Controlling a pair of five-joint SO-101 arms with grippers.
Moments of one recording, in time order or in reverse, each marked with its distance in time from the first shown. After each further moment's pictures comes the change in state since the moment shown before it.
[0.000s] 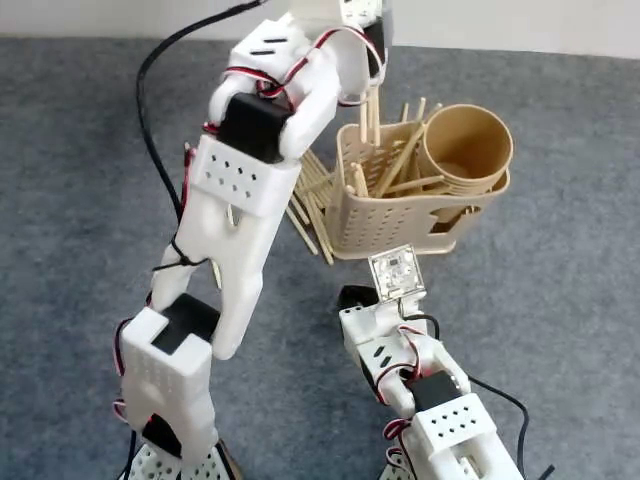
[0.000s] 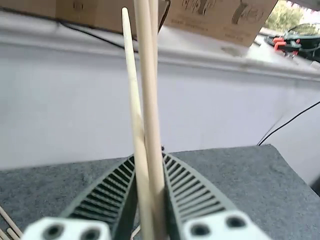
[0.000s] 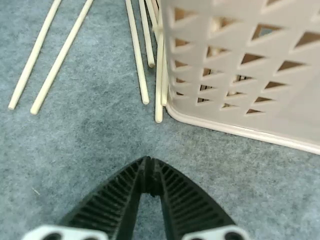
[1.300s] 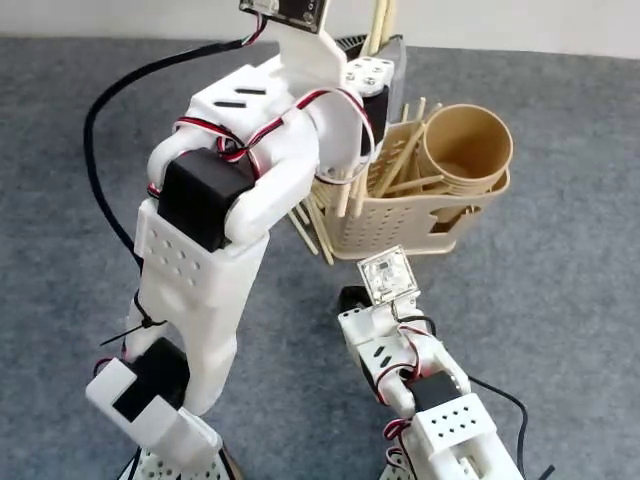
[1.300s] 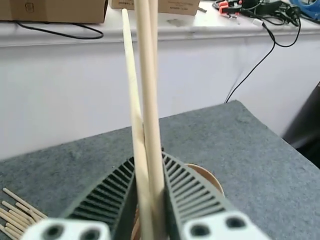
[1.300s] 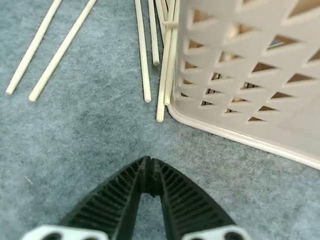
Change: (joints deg) left arm 8.1 -17.1 -0.2 22.1 -5.9; right arm 0.0 0.0 0.3 0.0 5.8
